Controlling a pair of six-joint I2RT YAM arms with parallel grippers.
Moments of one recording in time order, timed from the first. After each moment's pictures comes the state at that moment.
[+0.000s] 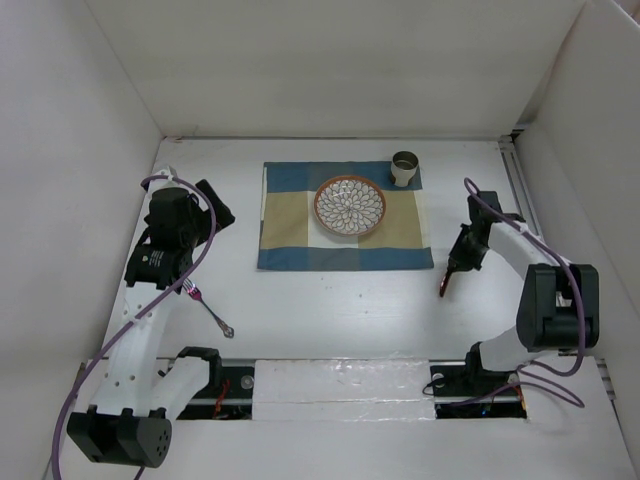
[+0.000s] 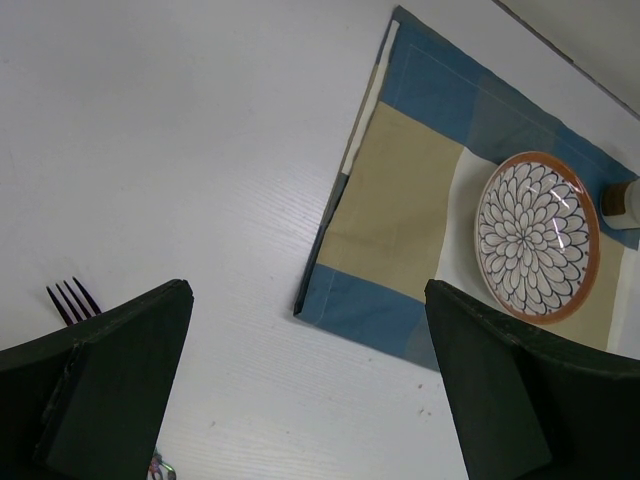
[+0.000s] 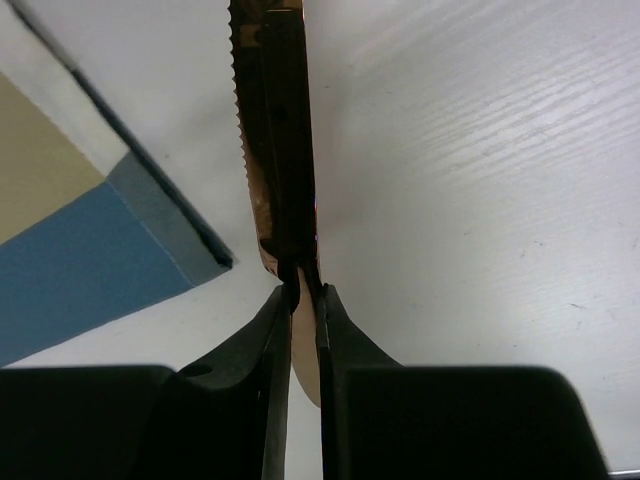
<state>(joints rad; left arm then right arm) -0.10 0.91 1.00 -0.65 -0.17 -0.57 -0.03 1.50 0.91 -0.69 0.00 0.52</state>
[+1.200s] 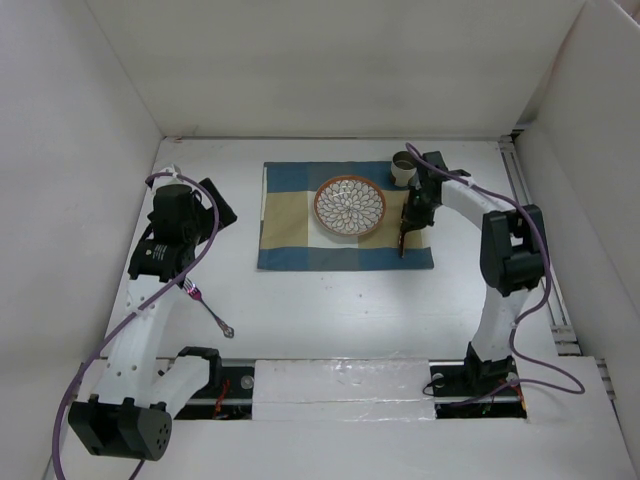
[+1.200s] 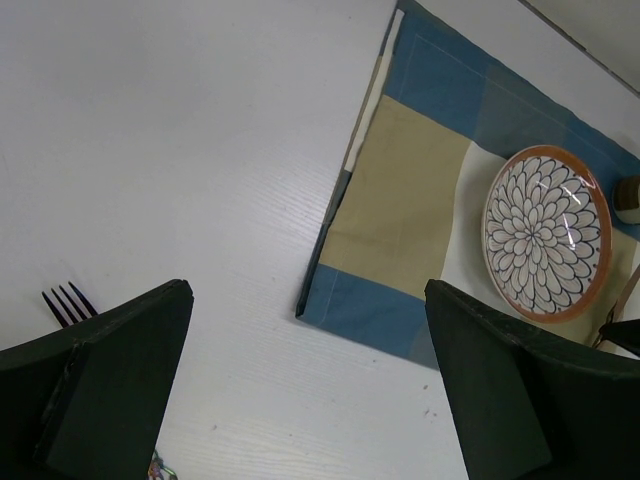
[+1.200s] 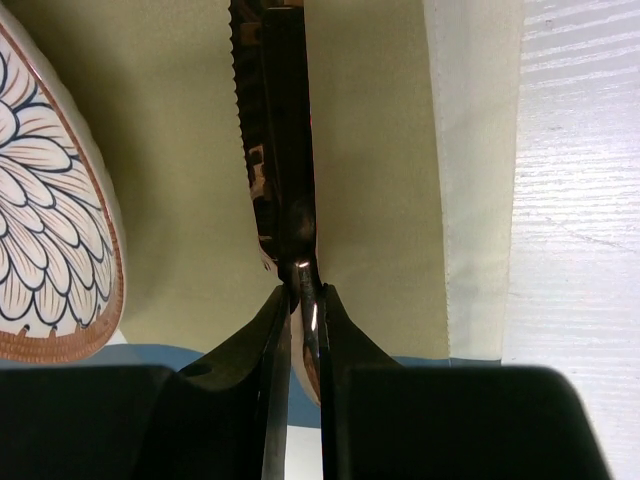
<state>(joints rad) -0.10 0.95 1.00 -0.64 -0.17 -0.56 0.20 1.95 1.43 -0.66 -0.10 0.47</state>
